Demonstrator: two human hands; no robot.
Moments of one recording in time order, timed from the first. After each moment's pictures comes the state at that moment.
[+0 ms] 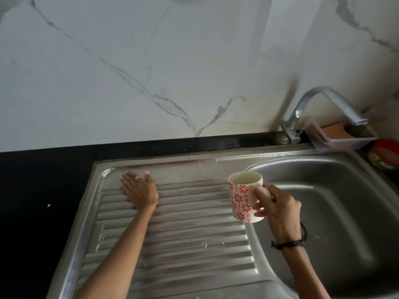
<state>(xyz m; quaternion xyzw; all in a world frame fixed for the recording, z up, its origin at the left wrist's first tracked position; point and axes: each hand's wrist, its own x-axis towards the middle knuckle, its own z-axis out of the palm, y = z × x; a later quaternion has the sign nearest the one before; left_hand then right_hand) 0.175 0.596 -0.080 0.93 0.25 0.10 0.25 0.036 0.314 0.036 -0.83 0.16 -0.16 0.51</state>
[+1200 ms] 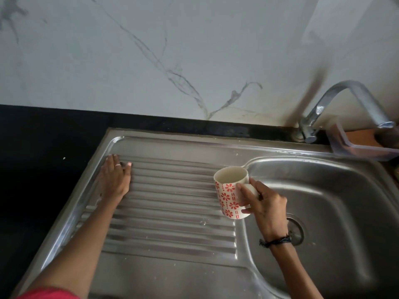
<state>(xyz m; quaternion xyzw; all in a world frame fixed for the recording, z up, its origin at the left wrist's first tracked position) 0.113 0.664 -0.082 0.96 0.23 0.07 0.15 0.033 0.291 0.021 -0.84 0.06 -0.07 0.53</state>
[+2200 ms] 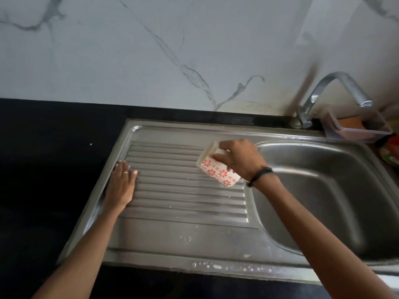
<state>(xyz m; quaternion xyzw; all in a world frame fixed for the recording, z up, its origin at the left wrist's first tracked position) 0.022 0.700 -0.086 1.00 0.04 0.01 0.08 0.038 0.364 0.103 -0.96 -0.18 0.03 0.22</state>
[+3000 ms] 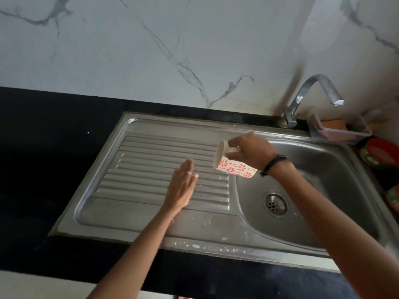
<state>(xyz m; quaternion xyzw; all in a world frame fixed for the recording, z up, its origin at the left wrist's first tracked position) -0.018 0.498 -0.052 0.98 -0.08 0.01 0.21 0.022 0.302 0.126 -0.97 -0.23 0.04 0.10</state>
